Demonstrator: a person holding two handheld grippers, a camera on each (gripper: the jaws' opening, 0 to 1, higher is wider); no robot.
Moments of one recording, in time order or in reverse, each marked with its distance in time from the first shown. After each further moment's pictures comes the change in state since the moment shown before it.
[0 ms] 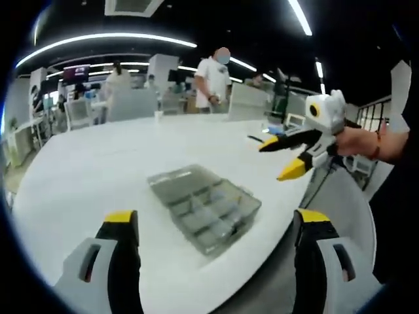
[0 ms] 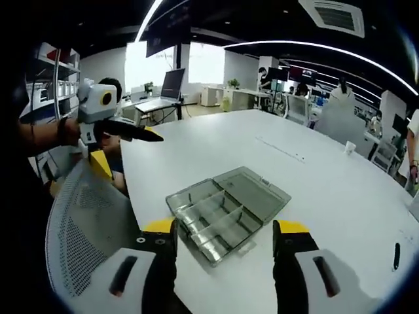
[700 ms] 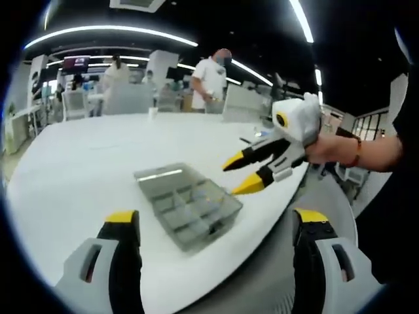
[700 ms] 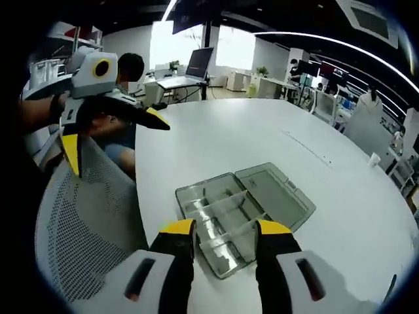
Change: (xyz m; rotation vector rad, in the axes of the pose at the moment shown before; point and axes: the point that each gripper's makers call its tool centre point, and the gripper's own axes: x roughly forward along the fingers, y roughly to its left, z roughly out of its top) left arm -0.005 -0.028 0.001 -0.058 -0.006 -0.033; right arm 0.042 0.014 0.008 -0.053 0.059 0.114
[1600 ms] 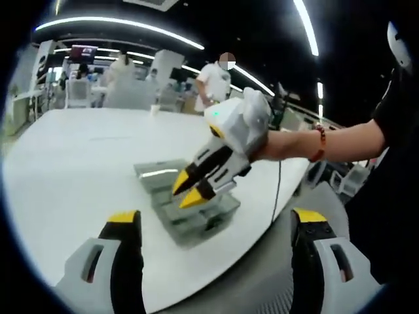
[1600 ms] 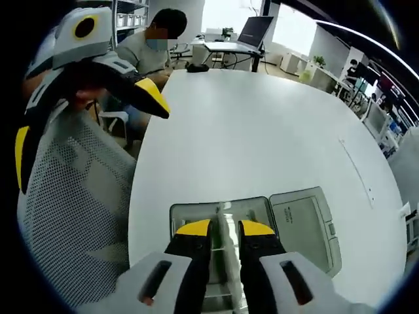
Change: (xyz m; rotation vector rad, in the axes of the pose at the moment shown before) left arm -0.011 0.002 -0.011 -0.087 -0.035 -0.017; right arm 0.098 0.029 0.010 -0.347 0.231 0.232
